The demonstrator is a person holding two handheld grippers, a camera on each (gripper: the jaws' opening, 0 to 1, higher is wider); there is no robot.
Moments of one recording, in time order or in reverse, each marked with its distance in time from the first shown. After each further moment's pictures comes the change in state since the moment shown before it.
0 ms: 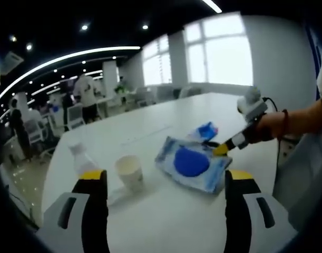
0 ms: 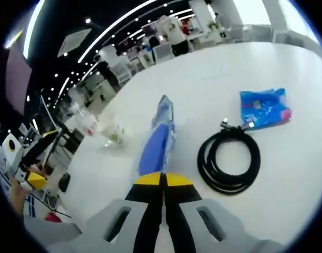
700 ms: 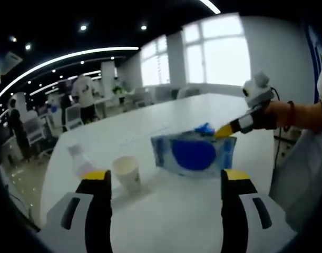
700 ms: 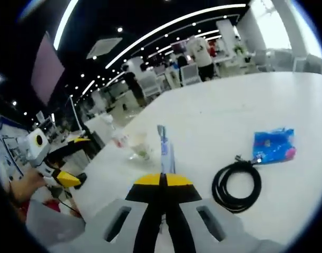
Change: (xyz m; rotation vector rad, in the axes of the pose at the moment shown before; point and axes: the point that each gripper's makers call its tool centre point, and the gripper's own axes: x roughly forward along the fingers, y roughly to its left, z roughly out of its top) left arm -0.004 -0.004 0.001 0.000 -0.003 -0.015; right arm -0.043 0.036 0.038 -0.123 -0.151 0.153
